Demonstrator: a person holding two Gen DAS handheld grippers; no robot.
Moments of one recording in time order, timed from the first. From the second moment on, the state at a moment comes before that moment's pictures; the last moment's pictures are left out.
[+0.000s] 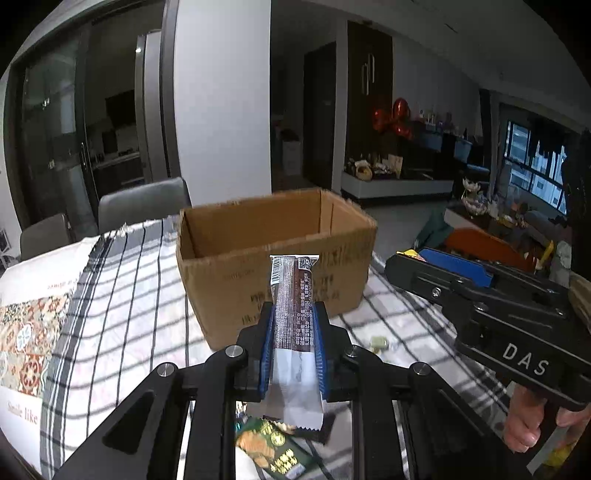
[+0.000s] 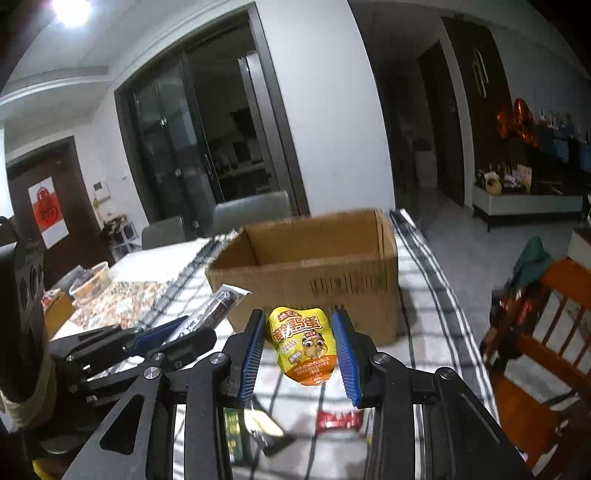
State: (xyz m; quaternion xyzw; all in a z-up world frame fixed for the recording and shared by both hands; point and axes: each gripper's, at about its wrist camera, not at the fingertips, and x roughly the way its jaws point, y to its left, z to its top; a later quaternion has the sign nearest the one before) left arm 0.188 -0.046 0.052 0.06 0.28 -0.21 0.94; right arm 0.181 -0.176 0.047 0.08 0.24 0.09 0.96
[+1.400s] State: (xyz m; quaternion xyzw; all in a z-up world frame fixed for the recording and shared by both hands) left arm 0.329 -0.046 0.077 0.08 0.25 -0.16 0.95; right arm 0.339 -0.193 0.065 0.04 0.26 0.05 0.96
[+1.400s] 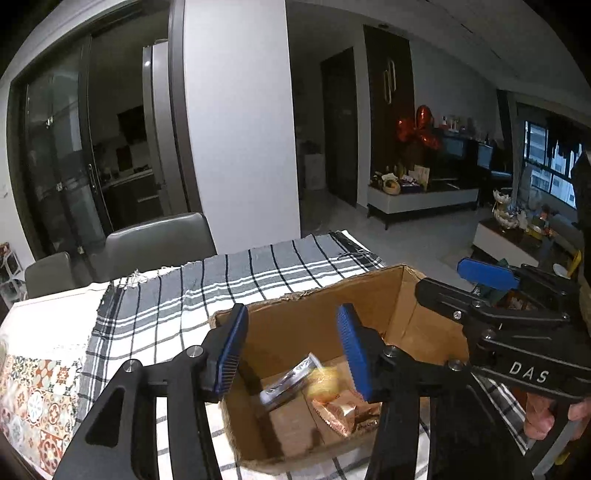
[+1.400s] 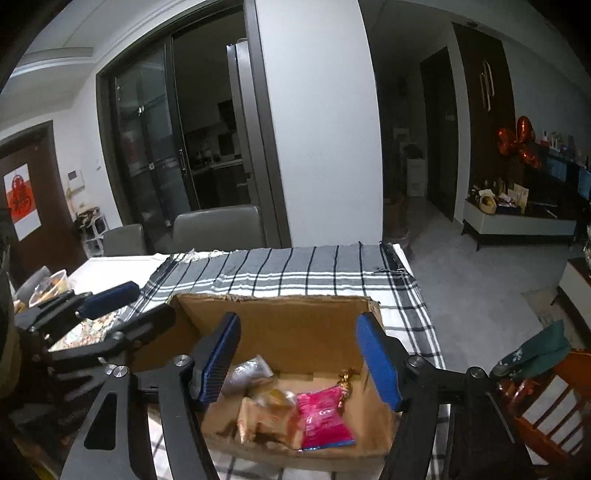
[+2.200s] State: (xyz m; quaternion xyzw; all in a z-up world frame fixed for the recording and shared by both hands) left arm 0.216 -0.066 0.072 0.14 0.23 -0.24 0.93; right arm 0.210 -0.207 0.061 0.06 0.26 0.02 0.96
